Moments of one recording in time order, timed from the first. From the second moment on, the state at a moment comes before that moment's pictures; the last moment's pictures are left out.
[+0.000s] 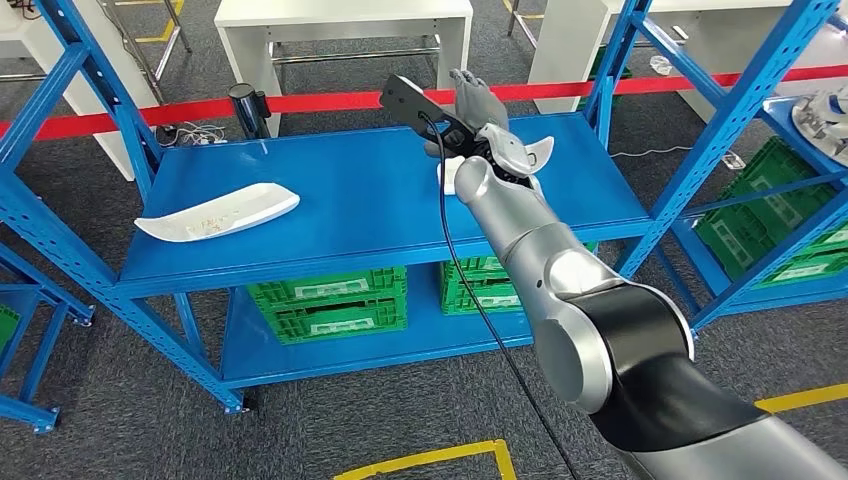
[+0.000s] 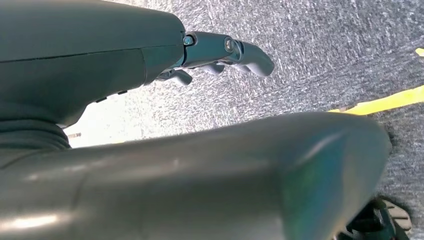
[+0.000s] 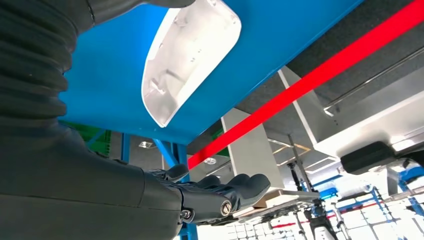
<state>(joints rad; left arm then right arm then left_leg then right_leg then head) -0.14 -0.18 0.75 -0.18 -1.03 -0.08 0.01 -1.10 0.18 0.10 -0.34 1.26 -0.18 -0.11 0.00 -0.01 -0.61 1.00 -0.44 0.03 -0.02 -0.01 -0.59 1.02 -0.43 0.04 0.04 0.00</state>
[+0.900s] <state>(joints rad) -0.14 -0.18 0.76 -0.18 -1.03 -0.08 0.01 -1.10 0.18 0.12 -0.33 1.27 -0.18 -0.10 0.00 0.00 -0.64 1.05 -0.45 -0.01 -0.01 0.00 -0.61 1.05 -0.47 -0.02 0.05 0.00</state>
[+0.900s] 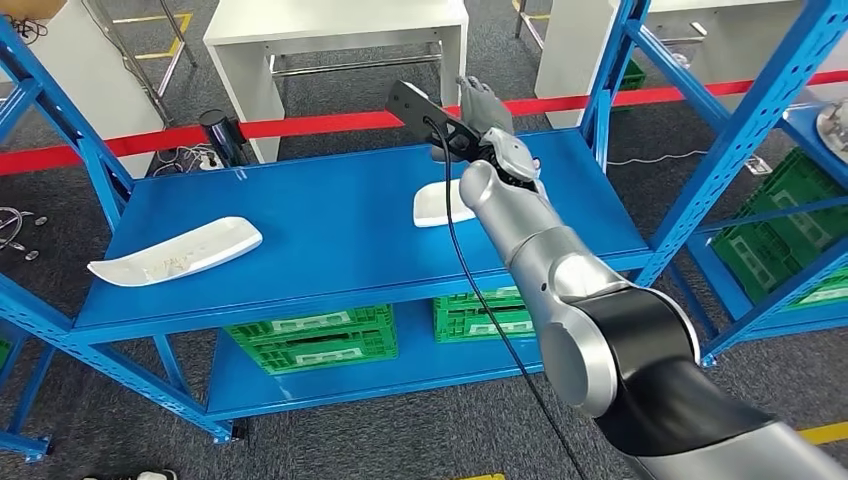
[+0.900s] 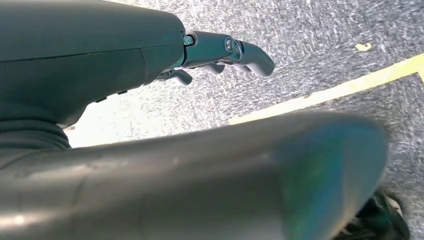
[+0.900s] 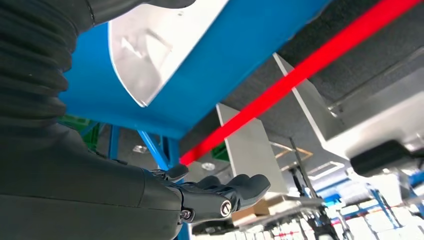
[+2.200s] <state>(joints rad) -0.14 -0.19 0.77 -0.18 -1.03 -0.08 0.04 -0.82 0.16 0.18 -0.29 1.34 -0.15 -0.01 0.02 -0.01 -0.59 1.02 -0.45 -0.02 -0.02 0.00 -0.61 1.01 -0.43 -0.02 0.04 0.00</state>
